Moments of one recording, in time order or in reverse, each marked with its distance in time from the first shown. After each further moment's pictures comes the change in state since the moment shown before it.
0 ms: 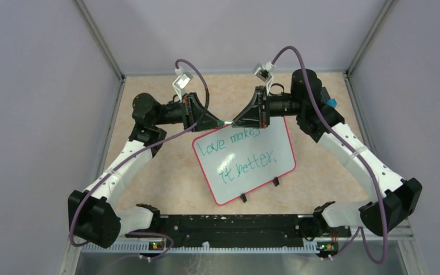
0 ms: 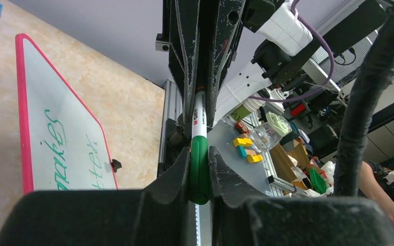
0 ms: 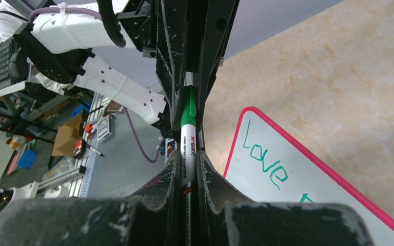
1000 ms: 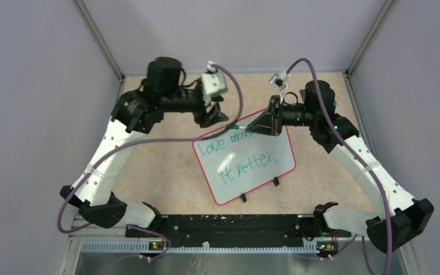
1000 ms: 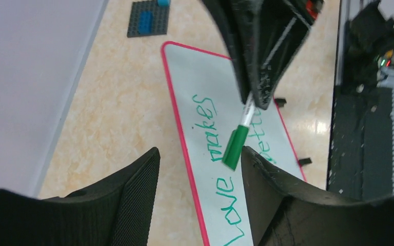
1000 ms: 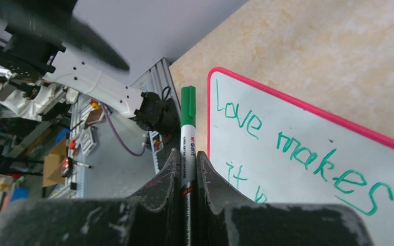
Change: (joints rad) left arm -0.175 0.171 0.906 -1.501 -0.533 1.416; right arm -0.101 -0.151 -0.118 -0.150 0.106 -0.038
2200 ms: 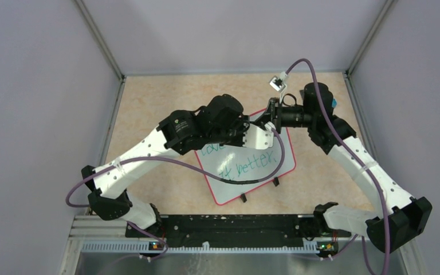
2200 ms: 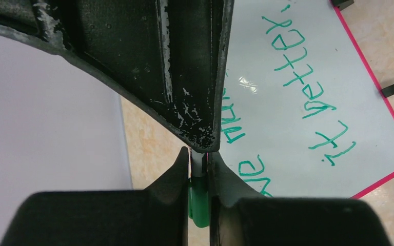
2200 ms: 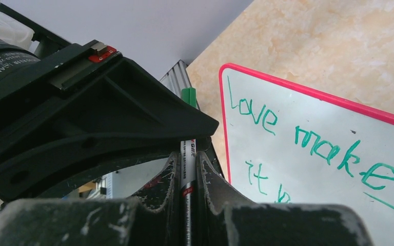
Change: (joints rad) left arm -0.547 0.113 -0.061 -0.098 -0.750 0.374; right arm 0.002 0.001 -0.062 0.072 -0.035 0.166
